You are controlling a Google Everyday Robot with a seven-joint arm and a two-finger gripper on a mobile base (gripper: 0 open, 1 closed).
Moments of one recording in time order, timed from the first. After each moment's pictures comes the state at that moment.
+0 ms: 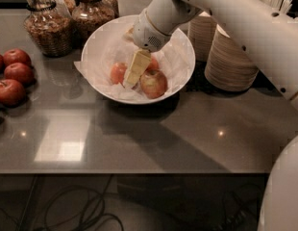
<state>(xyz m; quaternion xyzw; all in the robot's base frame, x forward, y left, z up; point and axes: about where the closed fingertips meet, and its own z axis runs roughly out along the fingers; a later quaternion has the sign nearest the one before) 0.633 0.048 0.901 -0.71 0.62 0.15 0.29</state>
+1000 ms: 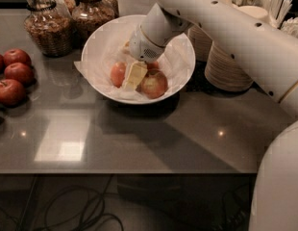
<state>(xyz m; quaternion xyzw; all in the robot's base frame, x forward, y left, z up) 0.633 0.058 0.864 -0.72 0.62 0.16 0.27</state>
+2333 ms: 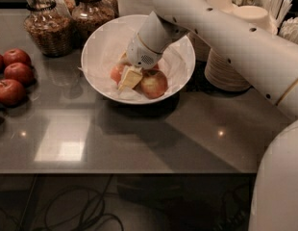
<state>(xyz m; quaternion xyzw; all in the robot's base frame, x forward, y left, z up) 0.623 0.063 0.847 -0.72 0.62 0.17 0.26</state>
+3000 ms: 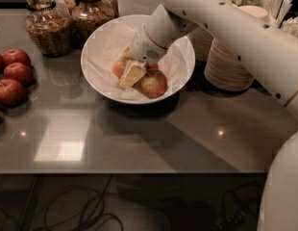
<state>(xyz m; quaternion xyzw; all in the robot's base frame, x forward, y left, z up) 0.620 0.058 0.871 -0.72 0.61 0.18 0.28</state>
